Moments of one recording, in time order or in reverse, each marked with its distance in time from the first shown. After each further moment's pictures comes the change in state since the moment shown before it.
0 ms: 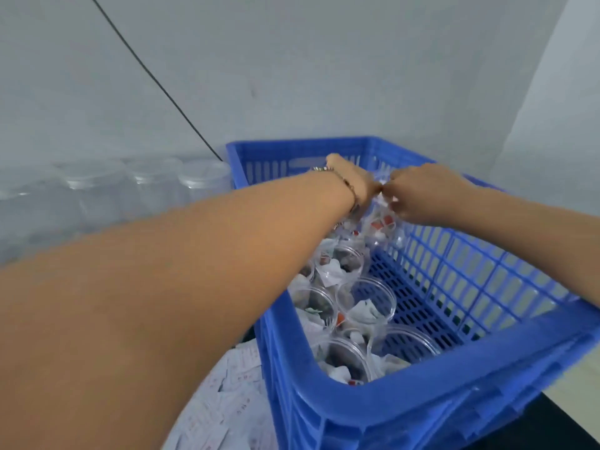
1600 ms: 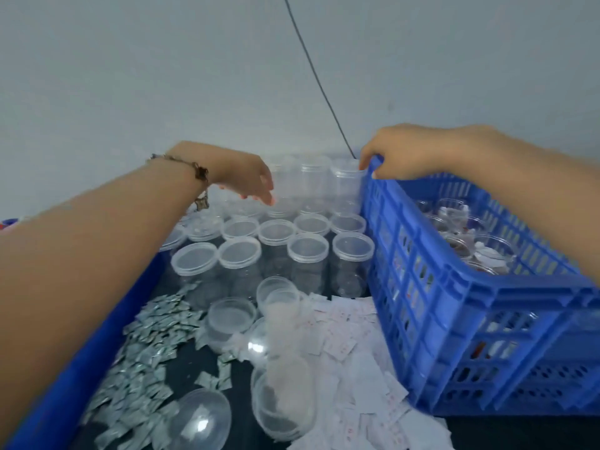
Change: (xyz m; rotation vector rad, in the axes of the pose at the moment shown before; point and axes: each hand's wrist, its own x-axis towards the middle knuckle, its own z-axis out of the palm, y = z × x) left_hand -0.317 -0.166 0.057 -0.574 -0.220 -0.581; right_hand 0.020 -0.164 -0.187 0.380 -0.042 -0.284
